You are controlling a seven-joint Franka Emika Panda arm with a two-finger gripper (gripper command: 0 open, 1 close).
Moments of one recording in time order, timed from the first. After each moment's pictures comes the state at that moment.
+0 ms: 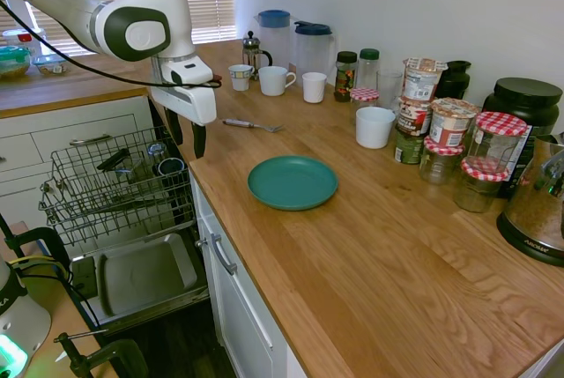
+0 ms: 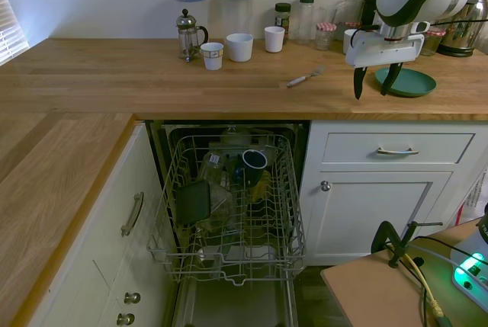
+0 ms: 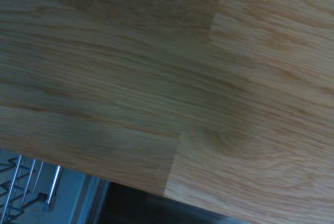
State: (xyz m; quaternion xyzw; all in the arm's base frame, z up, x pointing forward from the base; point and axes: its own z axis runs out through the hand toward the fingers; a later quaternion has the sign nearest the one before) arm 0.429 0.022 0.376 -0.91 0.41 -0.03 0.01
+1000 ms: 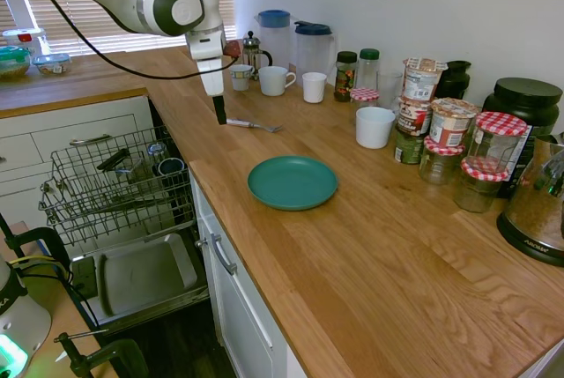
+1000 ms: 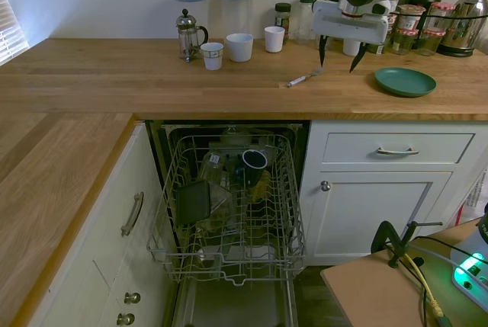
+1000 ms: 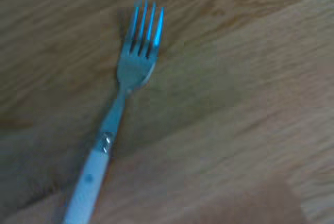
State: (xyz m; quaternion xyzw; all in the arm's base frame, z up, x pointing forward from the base) arm 0.566 0.069 0.409 -0.71 0.70 -0.08 0.05
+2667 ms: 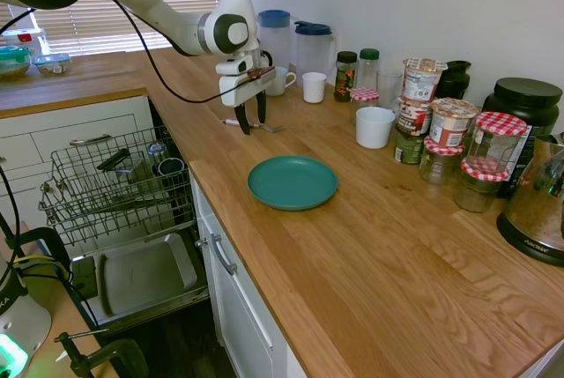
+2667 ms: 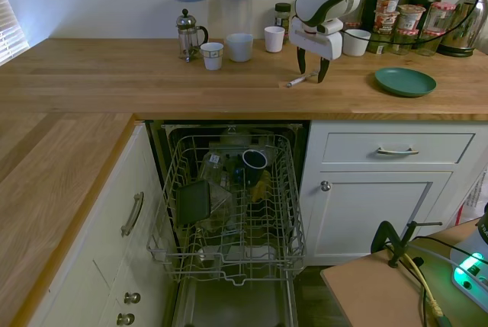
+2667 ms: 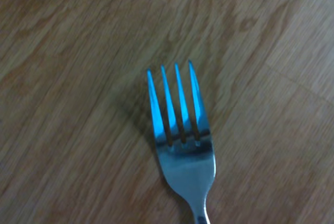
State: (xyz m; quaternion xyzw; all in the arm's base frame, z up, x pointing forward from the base) arm 0.675 0.084 0.337 -0.49 0.87 -0.07 0.00
